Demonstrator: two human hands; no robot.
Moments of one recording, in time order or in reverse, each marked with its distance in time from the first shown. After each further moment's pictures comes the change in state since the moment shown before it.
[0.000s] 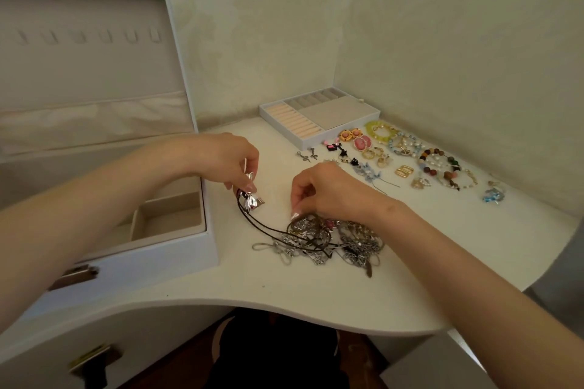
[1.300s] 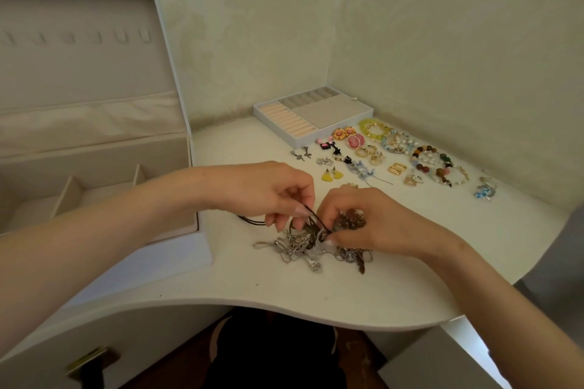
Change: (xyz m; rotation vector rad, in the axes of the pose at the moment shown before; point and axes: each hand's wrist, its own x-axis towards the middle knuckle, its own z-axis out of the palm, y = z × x) left_hand -0.019 0.058 0.024 -0.419 -0.138 0.379; right_hand -0.072 0.021 -0.010 0.195 0.011 -0.108
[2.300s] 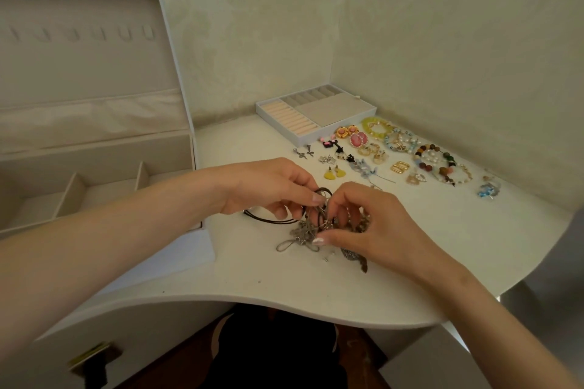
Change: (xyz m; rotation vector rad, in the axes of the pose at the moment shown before) left_hand 0.006 0.000 0.006 -0.414 0.058 -0.168; right_hand -0.011 -0.009 0.019 -0.062 0.327 0.030
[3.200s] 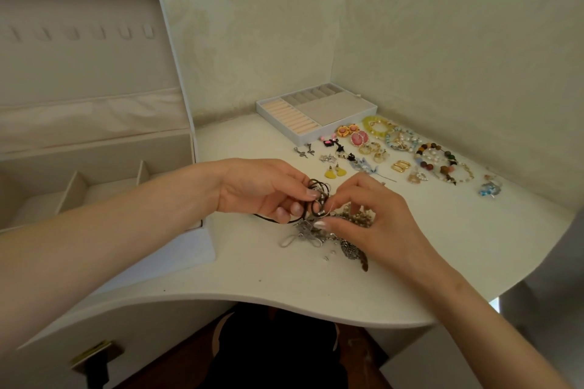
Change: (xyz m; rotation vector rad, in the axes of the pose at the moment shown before) left_hand 0.004 -0.007 -0.006 -0.404 -0.179 -0.086; right_hand -0.001 0.006 0.008 0.062 0.173 -0.052
